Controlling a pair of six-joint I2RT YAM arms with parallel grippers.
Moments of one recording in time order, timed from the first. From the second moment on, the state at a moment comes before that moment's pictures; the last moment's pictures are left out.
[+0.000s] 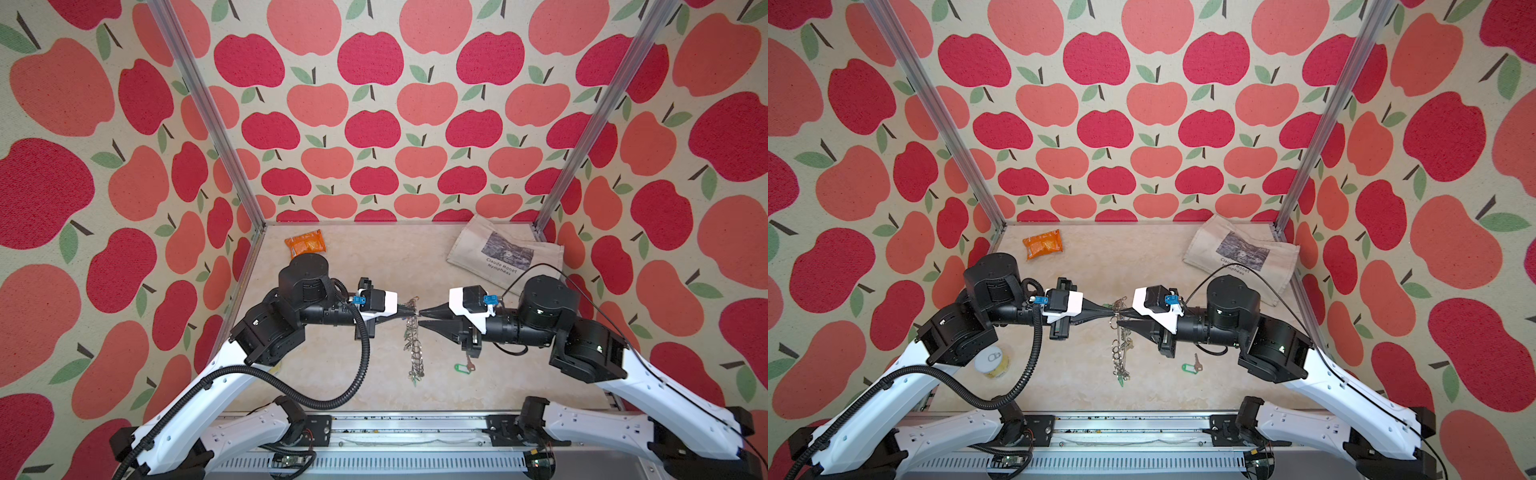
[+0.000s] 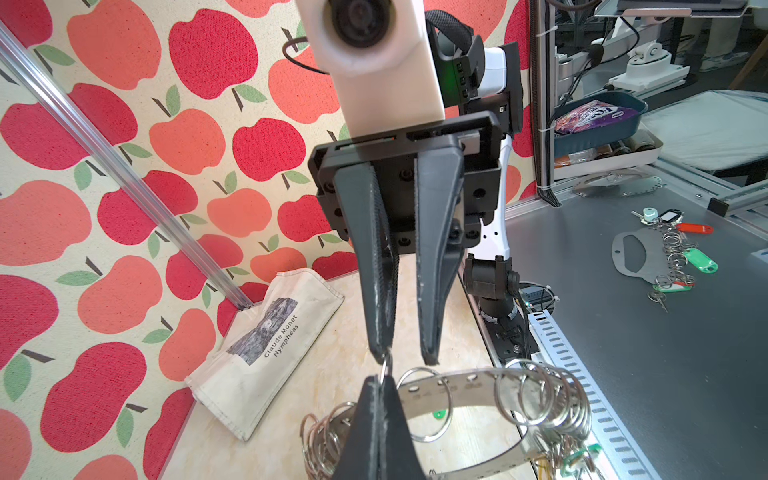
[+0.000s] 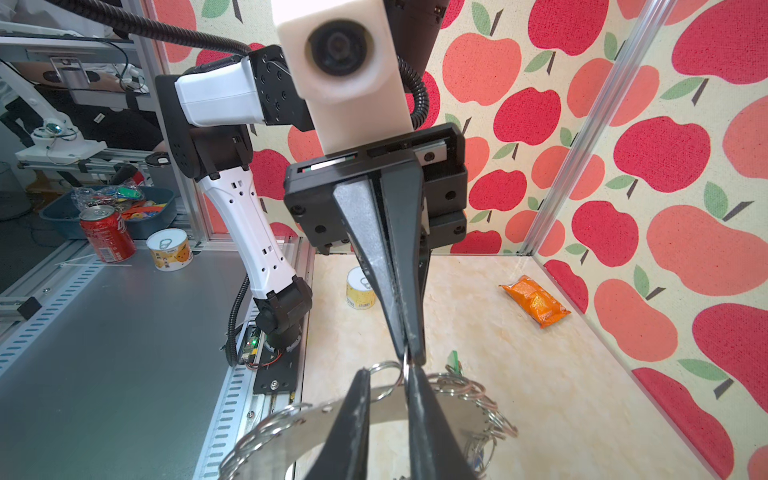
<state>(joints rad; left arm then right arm) -0.78 0.98 1.28 -0.50 0.77 0.54 1.14 0.93 1.24 -0.45 -0.36 -0.21</state>
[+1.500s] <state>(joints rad) -0.67 0.94 1.19 -0.42 0.75 0.48 1.21 0.82 1.18 -0.64 0.08 -0.10</state>
